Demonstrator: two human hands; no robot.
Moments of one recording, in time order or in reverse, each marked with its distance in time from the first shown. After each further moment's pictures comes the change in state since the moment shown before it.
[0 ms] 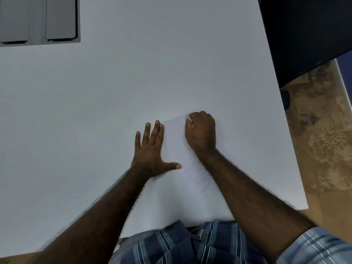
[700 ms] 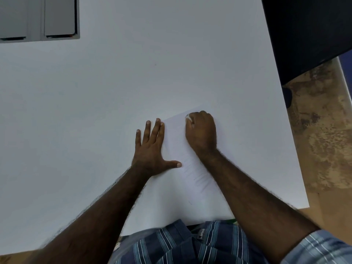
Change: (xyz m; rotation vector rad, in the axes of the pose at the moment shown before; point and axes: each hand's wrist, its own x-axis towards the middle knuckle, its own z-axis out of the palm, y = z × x) left_hand 0.000 -0.001 0.001 -0.010 0.019 0.010; right_hand -0.007 -0.001 0.000 0.054 0.006 -0.012
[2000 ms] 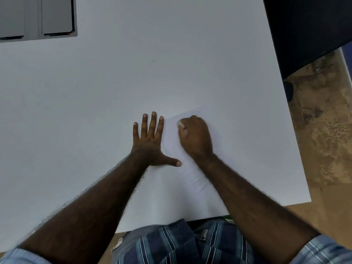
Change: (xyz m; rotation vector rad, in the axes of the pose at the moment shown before) left_hand 0.014 0.001 -0.015 0.133 -0.170 -0.055; right_hand -0.028 -0.010 0.005 0.060 -0.092 -0.111
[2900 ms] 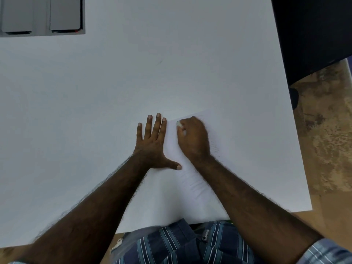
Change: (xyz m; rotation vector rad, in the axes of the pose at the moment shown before) left_hand 0.000 -0.010 0.008 0.004 0.050 0.048; right_hand 0.005 -0.020 0.007 0.055 0.041 0.042
